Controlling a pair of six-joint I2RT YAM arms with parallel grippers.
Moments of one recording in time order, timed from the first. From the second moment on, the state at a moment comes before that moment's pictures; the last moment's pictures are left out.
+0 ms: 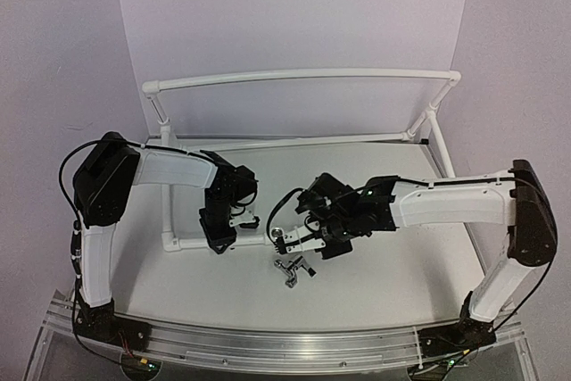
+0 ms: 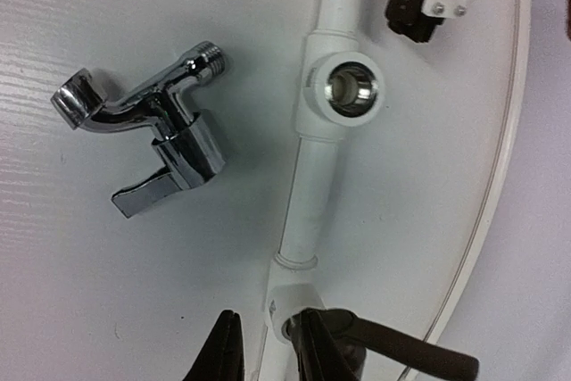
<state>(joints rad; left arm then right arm) -0.76 2.07 1.45 -1.04 -0.06 0.32 1.06 1.69 1.22 -0.59 0.27 -0.95</state>
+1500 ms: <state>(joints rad) -0.76 2.07 1.45 -1.03 -0.06 0.32 0.83 1.78 1.41 -0.88 0.34 -1.06</state>
